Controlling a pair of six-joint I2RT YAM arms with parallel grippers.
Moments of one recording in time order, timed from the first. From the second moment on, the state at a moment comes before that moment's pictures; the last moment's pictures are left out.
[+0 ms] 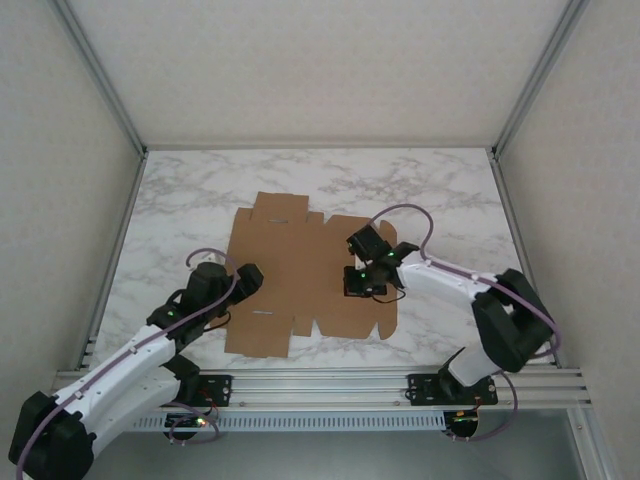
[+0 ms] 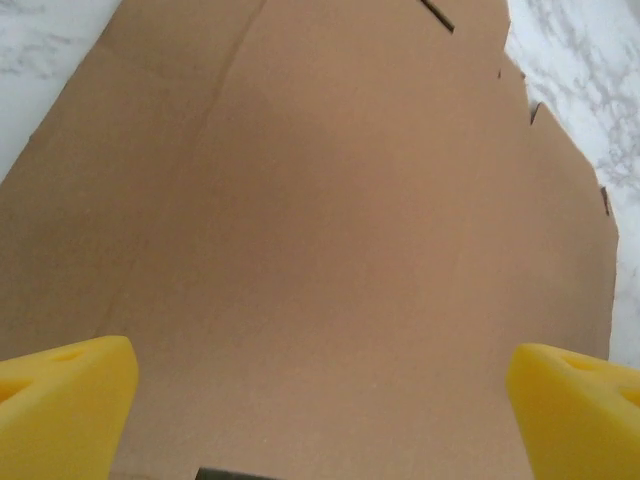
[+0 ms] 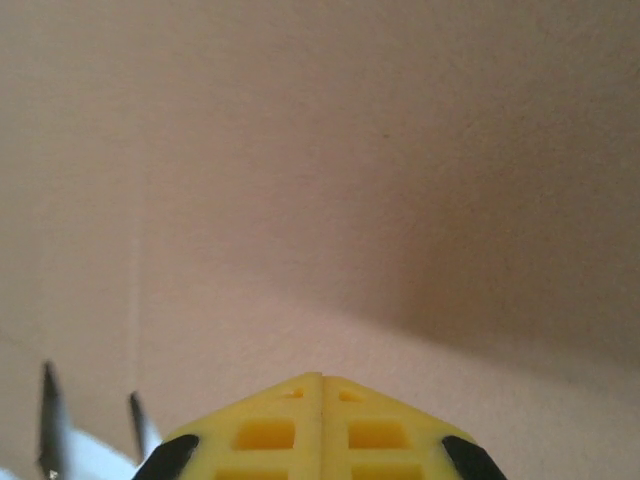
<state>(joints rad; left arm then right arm) -0.46 0.77 0.36 -0.28 -0.09 -0.96 0.73 1.56 0.89 -0.55 -0.19 0.63</state>
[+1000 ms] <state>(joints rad) -0.43 1.15 0.44 -0.14 -0.15 -0.94 0.54 1.67 1.09 -0.62 -0.04 0.50</state>
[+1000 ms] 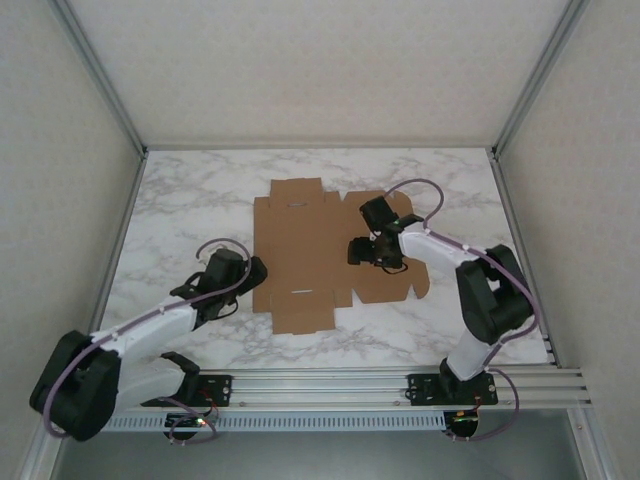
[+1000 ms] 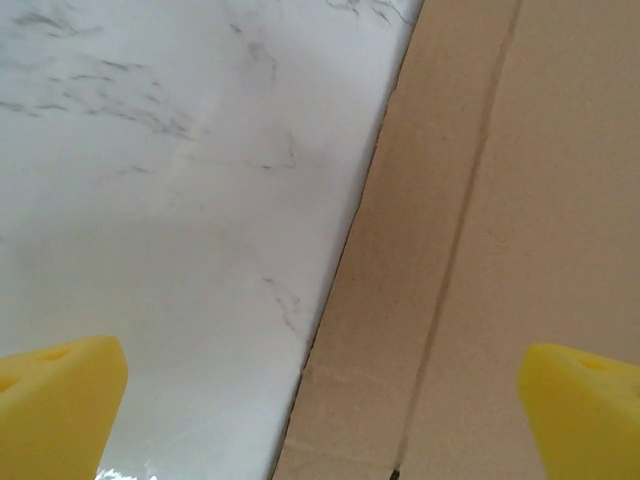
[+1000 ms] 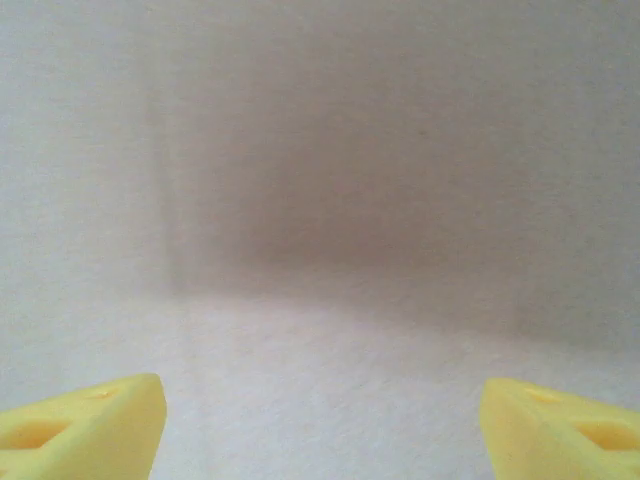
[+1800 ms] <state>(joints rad) -0.46 1.33 0.50 0.10 0.11 -0.86 0.52 1.77 1.06 -0.63 -0.02 0.51</state>
